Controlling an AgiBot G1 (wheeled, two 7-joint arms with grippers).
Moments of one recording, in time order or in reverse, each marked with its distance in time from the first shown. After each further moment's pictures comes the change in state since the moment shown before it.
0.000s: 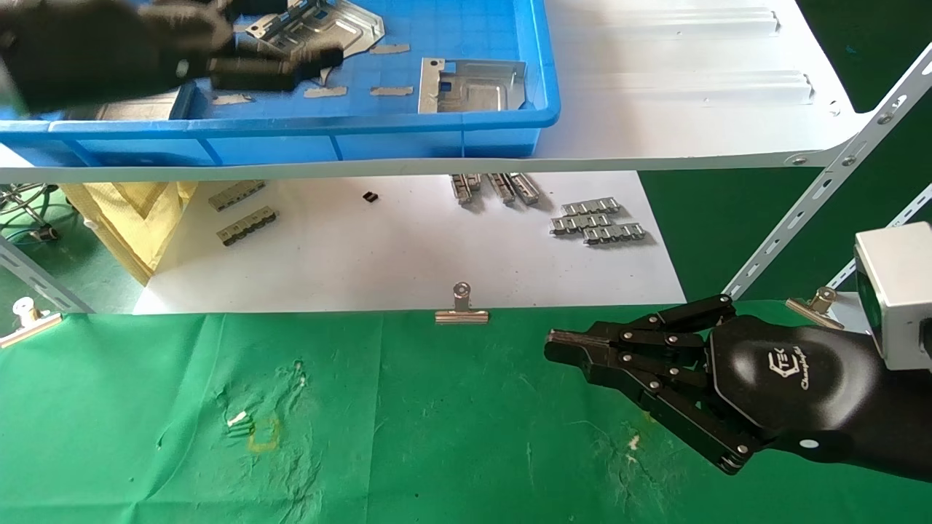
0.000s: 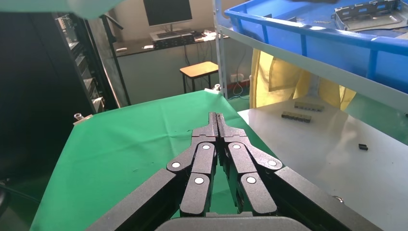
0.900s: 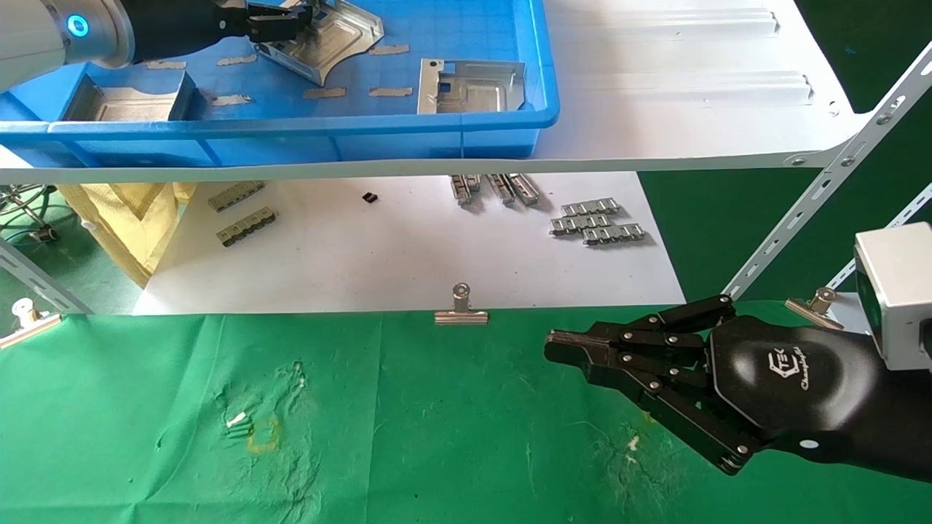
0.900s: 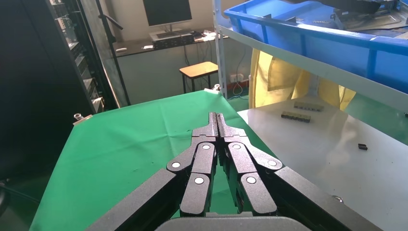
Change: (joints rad) left arm -0.233 0.285 0.070 0.534 0.168 -0.456 0.136; right arm 0.000 0.000 0.000 0.000 0.000 0.000 0.000
